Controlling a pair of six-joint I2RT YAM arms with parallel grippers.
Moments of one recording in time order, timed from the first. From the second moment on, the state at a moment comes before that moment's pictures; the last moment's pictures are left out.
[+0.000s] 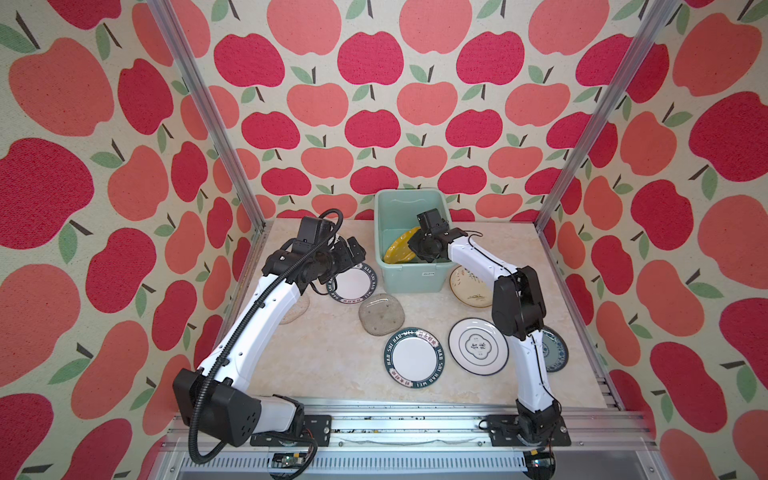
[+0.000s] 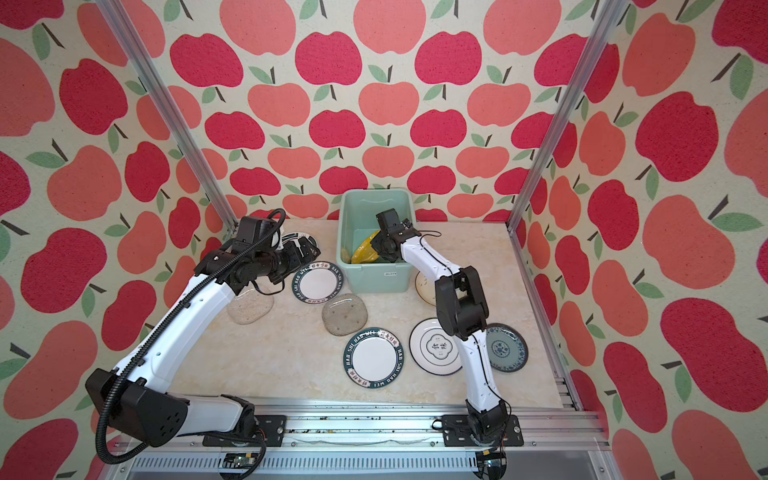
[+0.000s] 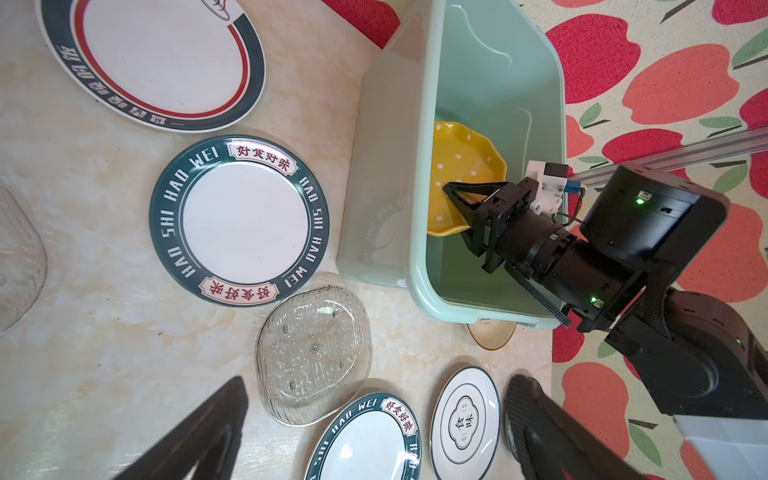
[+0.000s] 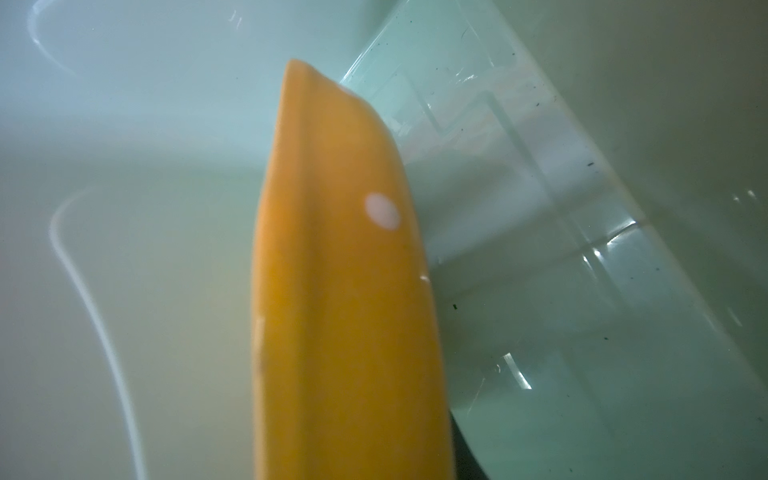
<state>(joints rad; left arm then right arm) -0.34 1.36 1.41 -0.82 0.16 -0.71 0.55 2.22 1.93 -0.55 -0.03 1.07</state>
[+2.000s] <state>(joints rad) -0.39 1.51 1.47 -0.88 0.18 -0.69 0.51 2.49 2.36 -0.69 -0.30 0.85</state>
